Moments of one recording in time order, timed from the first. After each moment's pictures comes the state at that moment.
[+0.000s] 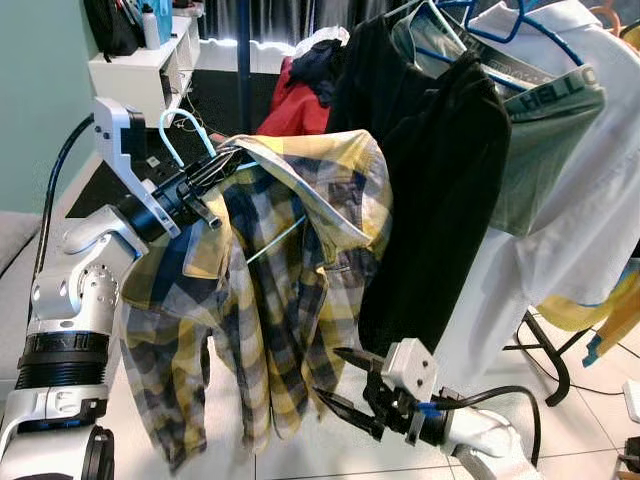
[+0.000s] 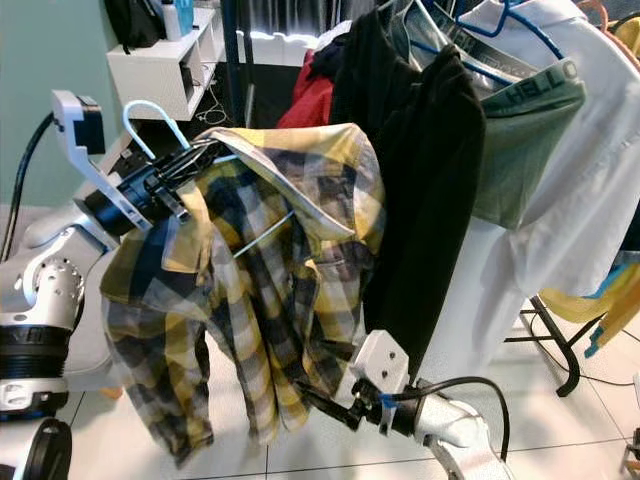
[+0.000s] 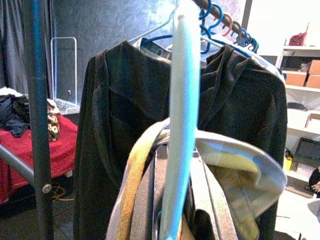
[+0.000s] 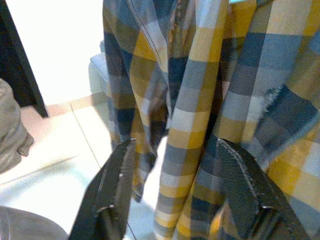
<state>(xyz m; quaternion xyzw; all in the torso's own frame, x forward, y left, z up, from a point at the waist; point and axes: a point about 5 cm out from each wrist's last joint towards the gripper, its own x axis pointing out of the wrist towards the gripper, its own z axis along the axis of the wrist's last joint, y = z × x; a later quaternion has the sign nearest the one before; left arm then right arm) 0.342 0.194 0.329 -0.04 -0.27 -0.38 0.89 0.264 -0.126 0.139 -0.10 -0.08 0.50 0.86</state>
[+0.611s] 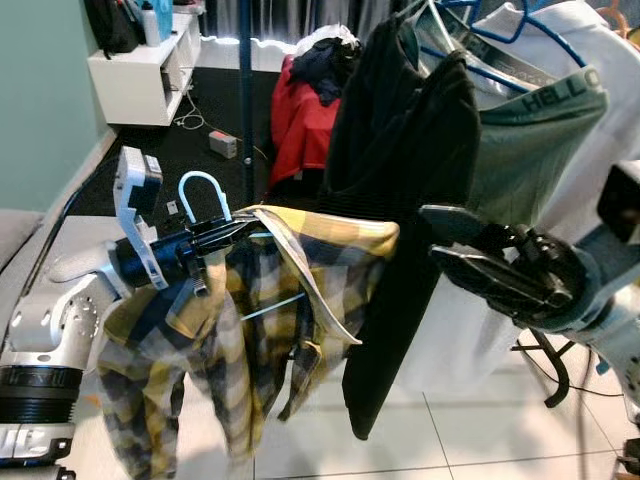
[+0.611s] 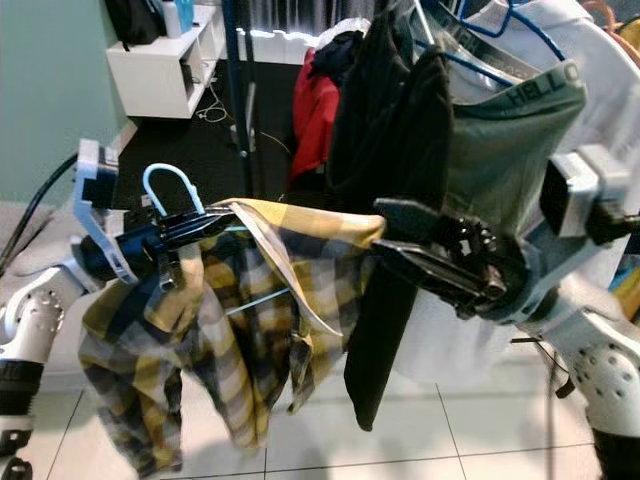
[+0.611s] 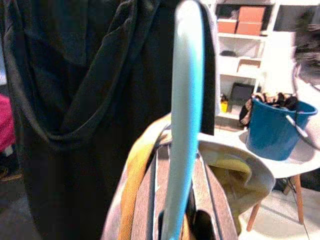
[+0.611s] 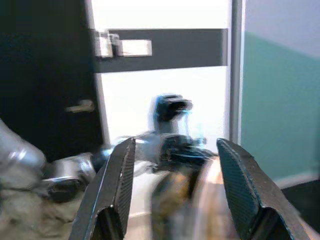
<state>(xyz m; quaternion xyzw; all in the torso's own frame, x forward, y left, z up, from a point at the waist) 0.318 0.194 0.293 0.04 -0.17 -0.51 0.84 0.261 -0.188 0.321 0.06 -0.23 0.59 0.77</state>
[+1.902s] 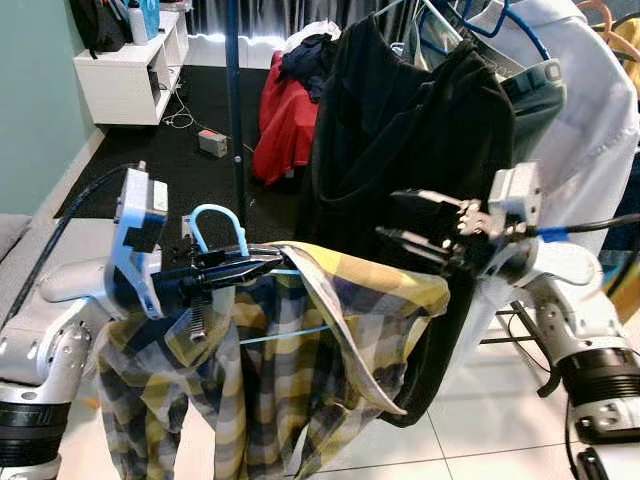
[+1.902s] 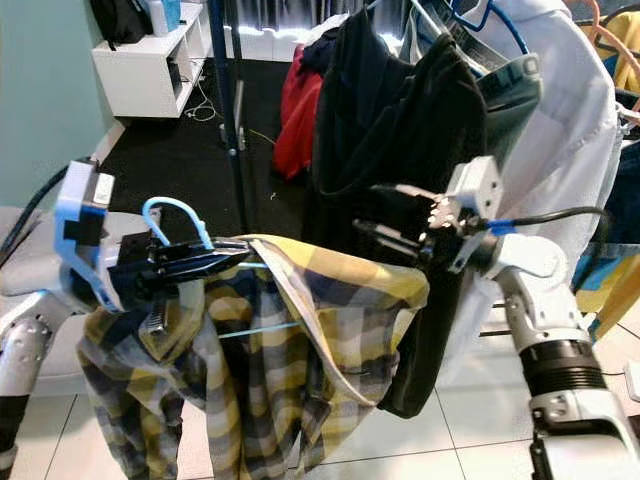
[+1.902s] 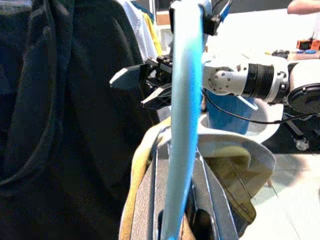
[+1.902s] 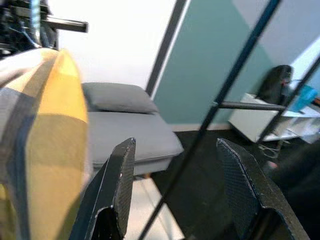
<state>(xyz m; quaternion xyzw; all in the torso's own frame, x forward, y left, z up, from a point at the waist) 0.282 0.170 0.293 0.09 -0.20 -0.59 0.78 0.338 -0.185 0.289 -0.17 -0.23 0.53 0.80</state>
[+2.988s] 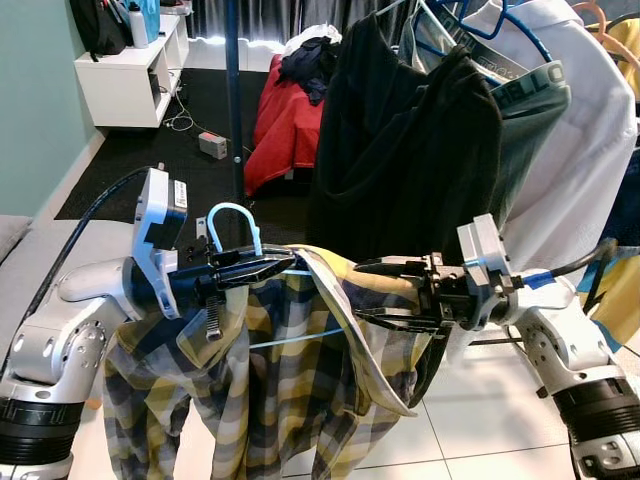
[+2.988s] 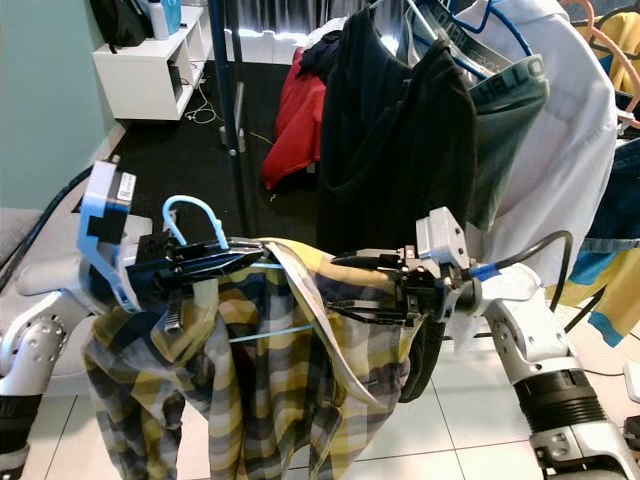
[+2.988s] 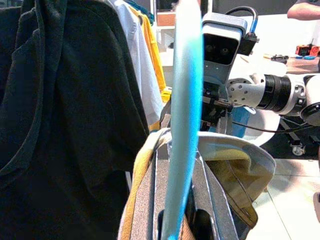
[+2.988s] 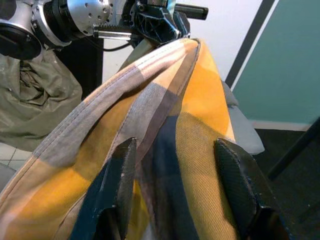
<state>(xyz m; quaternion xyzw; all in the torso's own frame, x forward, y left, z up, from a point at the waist) 0.285 0.160 0.292 0.08 -0.19 -0.59 0.78 0.314 -0.163 0.263 -0.16 -0.15 0.66 0.72</state>
